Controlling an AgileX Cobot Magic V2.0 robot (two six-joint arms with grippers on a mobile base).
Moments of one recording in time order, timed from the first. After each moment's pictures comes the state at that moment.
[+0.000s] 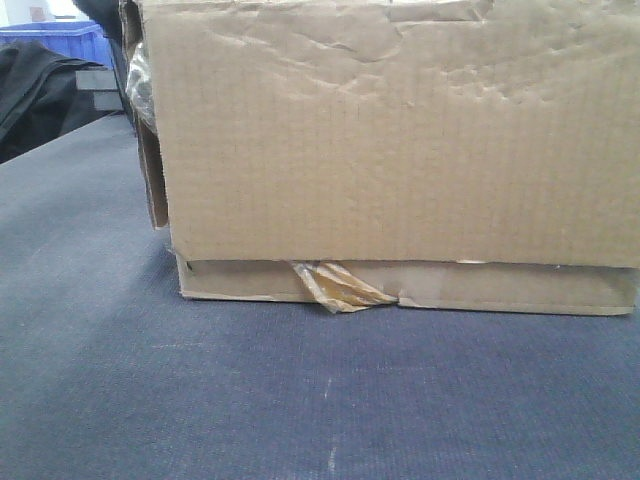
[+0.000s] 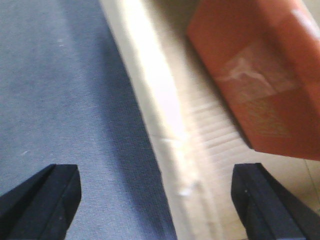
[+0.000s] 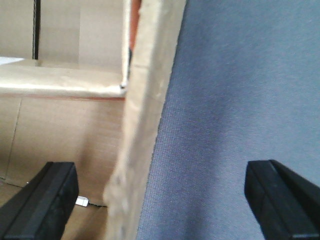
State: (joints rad) left arm -0.37 1.92 -1.97 -0.01 1.23 -0.05; right arm 0.12 1.62 -1.55 0.18 1.22 -0.14
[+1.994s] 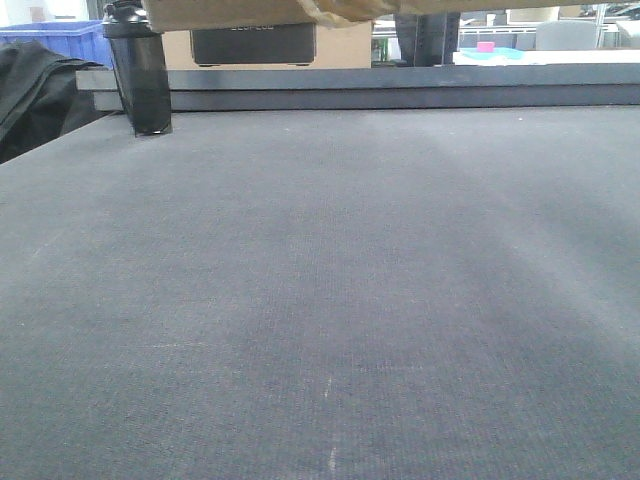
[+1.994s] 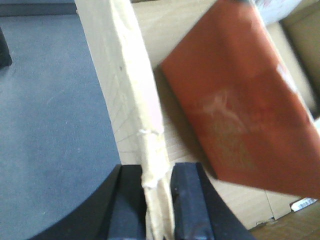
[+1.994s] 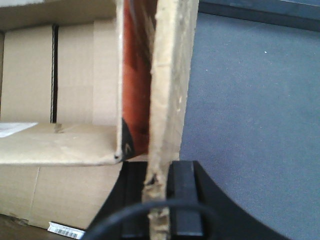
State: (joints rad) left arm -0.37 1.49 -1.96 -0.02 1.11 -0.16; right arm 0.14 1.38 -1.87 0.22 1.19 -0.14
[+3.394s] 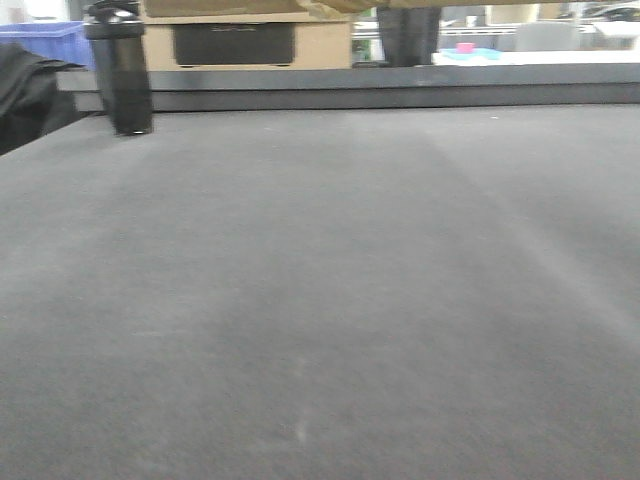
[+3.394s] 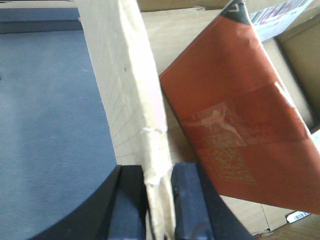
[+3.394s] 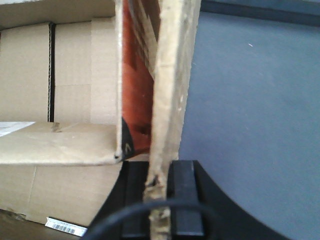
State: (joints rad) left arm -0.37 1.49 -1.96 -0.02 1.06 -0.16; right arm 0.14 1.38 -1.87 0.22 1.18 -0.14
